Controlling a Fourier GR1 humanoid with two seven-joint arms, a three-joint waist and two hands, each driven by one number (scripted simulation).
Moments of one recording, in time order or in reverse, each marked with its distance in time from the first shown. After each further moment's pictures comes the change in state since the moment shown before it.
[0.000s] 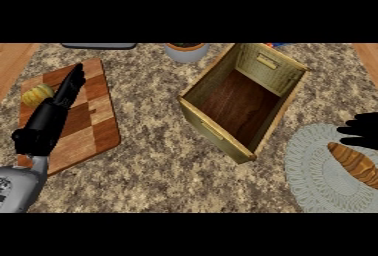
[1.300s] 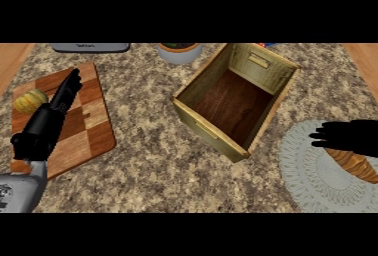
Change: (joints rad) left arm 0.048 -0.078 0.093 -0.019 -0.091 -0.063 0.018; right arm -0.107 0.382 0.098 0.529 0.436 -0.253 -0.206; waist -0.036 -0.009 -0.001
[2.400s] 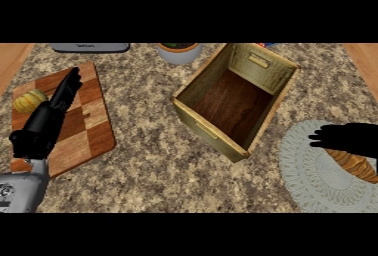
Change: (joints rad) left arm -0.007 -0.074 0.081 -0.011 -0.069 -0.081 0.021; right arm -0.030 0.147 -0.126 0.245 0.195 -0.070 -0.070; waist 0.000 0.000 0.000
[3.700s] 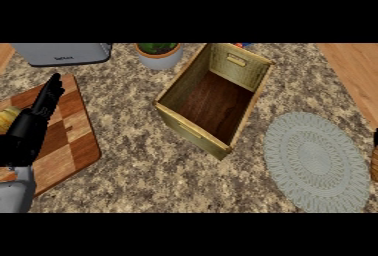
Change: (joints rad) left arm 0.055 -0.002 0.088 -0.008 -0.030 -0.013 0.002; right arm 0.005 0.035 -0.471 0.279 -0.173 -0.031 0.579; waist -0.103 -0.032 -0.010
